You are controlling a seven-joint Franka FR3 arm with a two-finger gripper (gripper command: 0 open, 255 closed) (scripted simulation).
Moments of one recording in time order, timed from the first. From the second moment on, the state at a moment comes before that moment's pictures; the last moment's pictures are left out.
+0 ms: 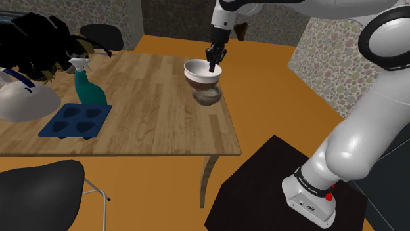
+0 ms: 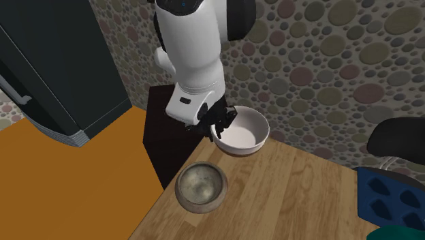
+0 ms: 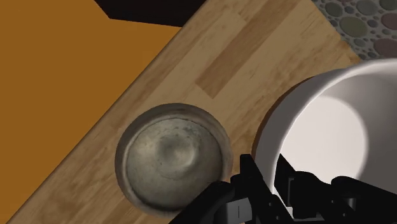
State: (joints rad) arm 0.07 0.09 -0.02 -1.68 0.16 1.69 -0.10
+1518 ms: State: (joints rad) arm -0.04 0.34 -0.09 -1.48 0.17 1.70 -0.30
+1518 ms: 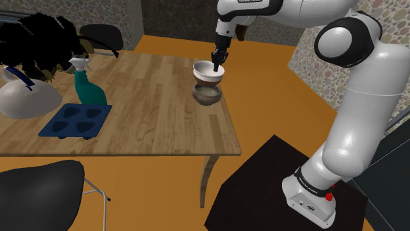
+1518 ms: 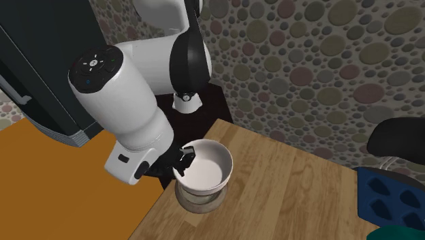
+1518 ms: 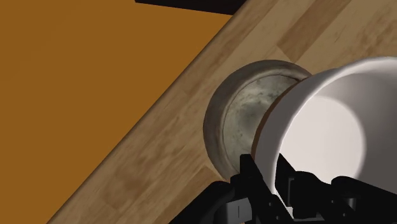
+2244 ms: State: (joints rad) arm -0.04 0.34 -0.09 -1.53 0.17 1.76 -0.30
